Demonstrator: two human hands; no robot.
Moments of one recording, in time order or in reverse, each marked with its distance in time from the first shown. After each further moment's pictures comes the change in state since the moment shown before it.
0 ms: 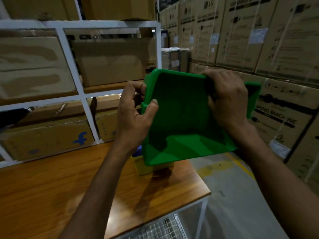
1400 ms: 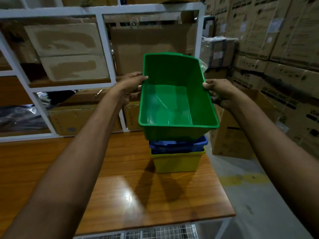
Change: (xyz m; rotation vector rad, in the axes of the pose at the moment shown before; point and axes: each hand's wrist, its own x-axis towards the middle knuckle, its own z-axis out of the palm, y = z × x) left_hand 0.117 -0.120 -0.063 -0.004 0.105 -0.908; right_hand 0.042 0.036 0.196 1.167 -0.796 1.177
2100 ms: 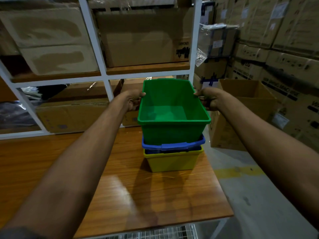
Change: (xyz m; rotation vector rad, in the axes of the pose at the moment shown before) left_hand 0.063 -0.066 0.034 0.057 -0.003 -0.422; right_hand 0.063 0.049 -0.003 0.016 -0.029 0.435
